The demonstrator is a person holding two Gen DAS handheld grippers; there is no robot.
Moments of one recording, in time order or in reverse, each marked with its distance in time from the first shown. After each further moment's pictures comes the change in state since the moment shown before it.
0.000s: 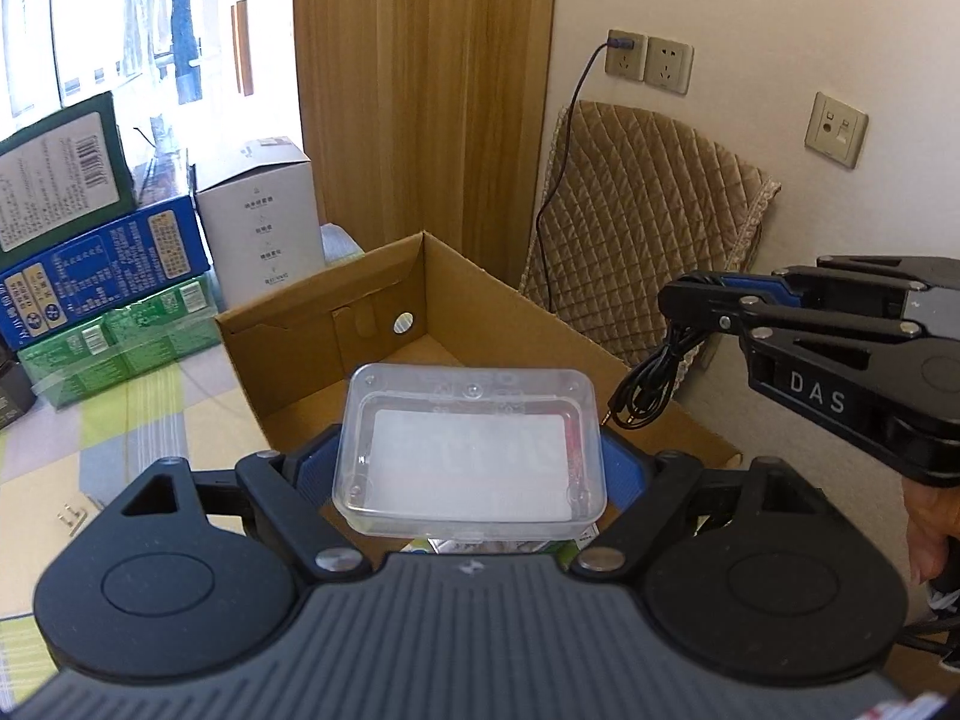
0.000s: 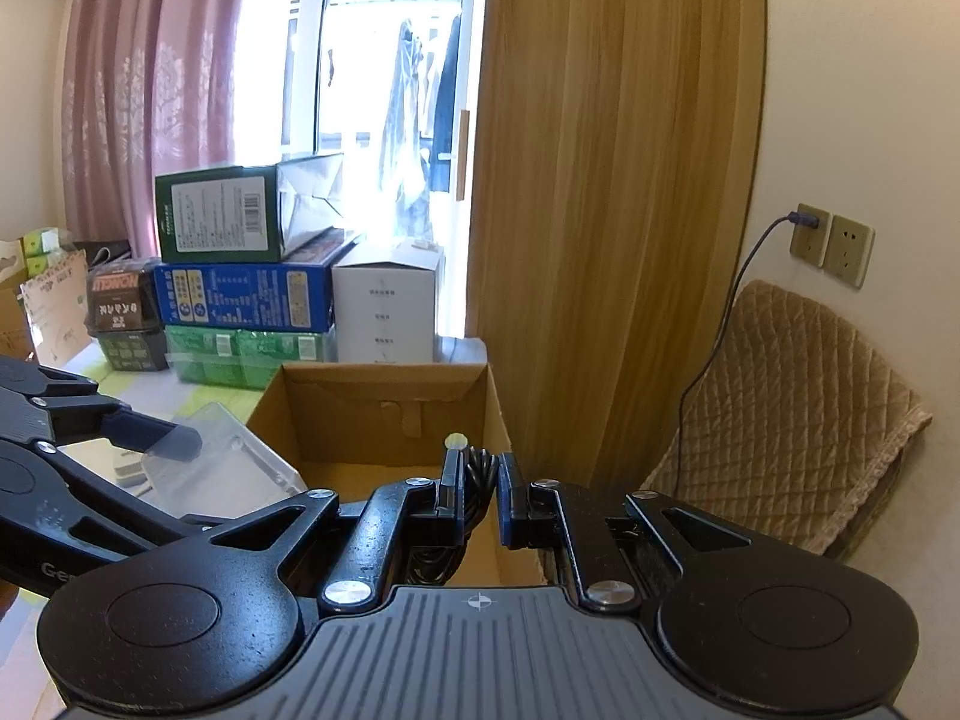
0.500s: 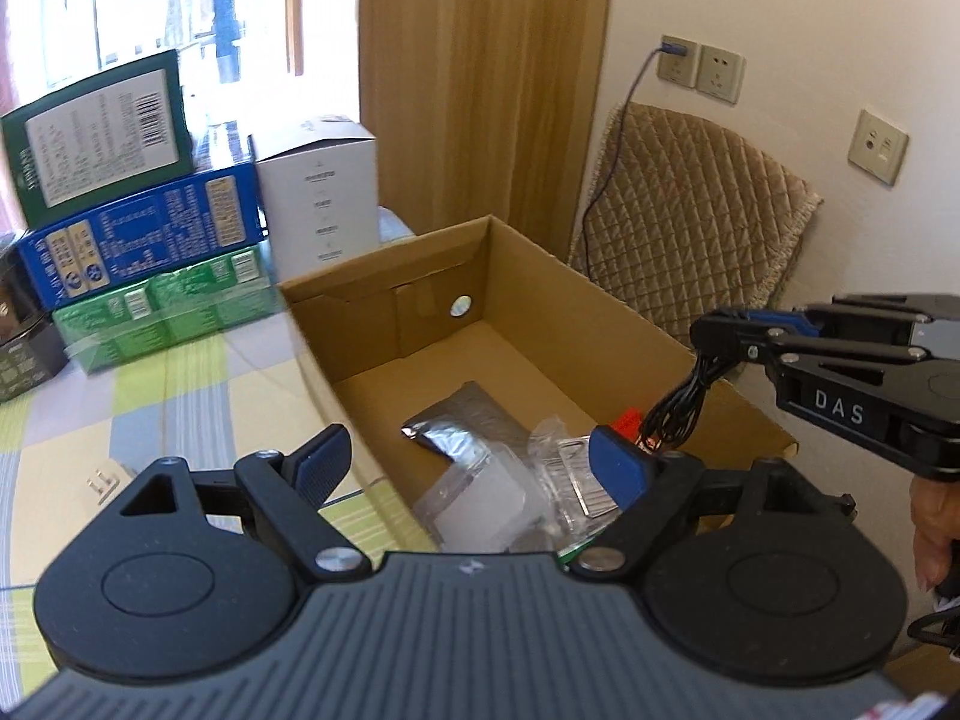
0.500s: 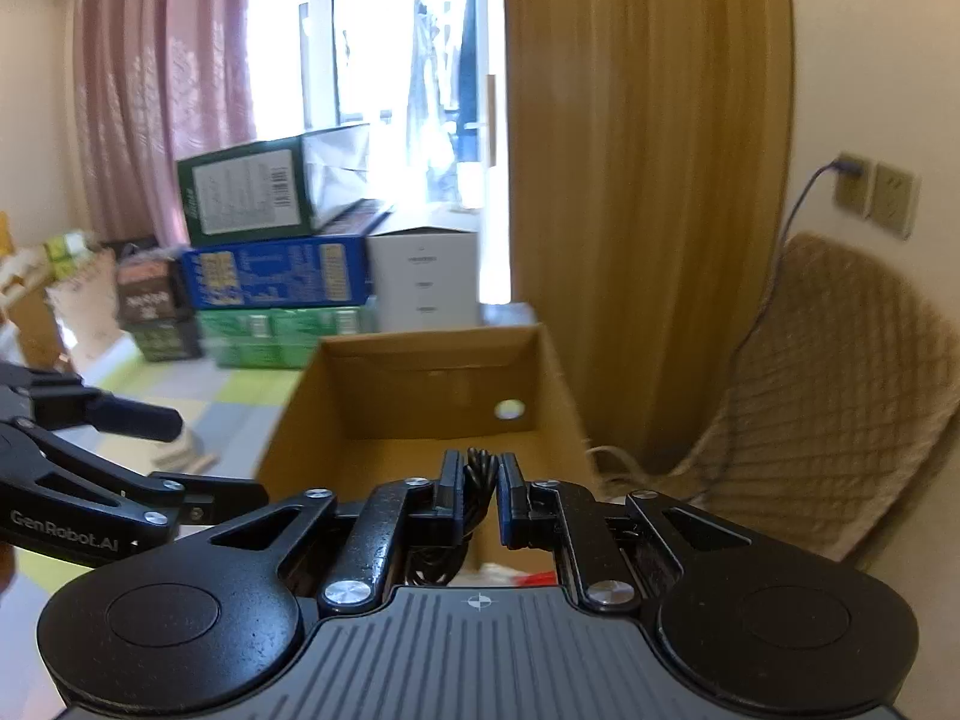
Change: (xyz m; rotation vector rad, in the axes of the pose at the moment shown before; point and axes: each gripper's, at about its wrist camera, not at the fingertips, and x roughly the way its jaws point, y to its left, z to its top) left arm -0.008 0.040 -0.016 -0.079 -0.003 0.051; right arm 0.021 0.009 -0.004 0.080 0.066 0.127
